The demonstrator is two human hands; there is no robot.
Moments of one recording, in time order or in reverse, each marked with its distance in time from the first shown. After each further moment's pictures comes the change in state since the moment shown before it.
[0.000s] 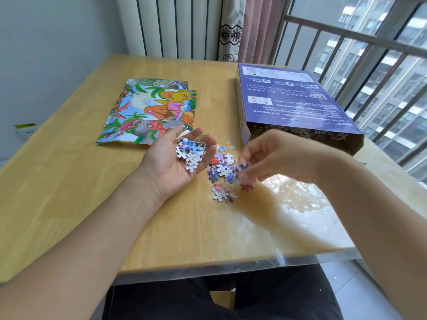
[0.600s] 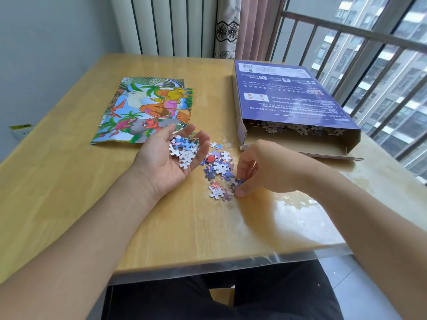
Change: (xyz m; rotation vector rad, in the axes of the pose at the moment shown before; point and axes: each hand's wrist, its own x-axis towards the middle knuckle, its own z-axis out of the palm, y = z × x) left_hand 0.002 0.003 -0.003 -0.034 -0.012 0.023; right_hand 0.002 0.007 0.021 -0.629 0.192 0.052
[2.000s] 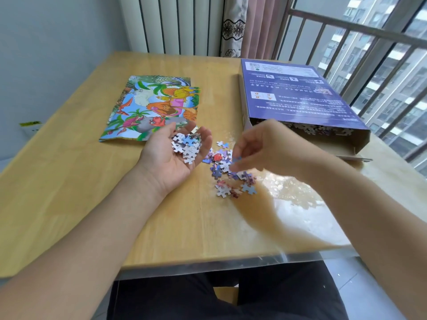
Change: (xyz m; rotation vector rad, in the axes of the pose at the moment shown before) left_hand -0.002 0.001 0.000 -0.057 0.026 0.027; right_hand 0.006 -0.010 -0.010 0.396 0.097 -0.136
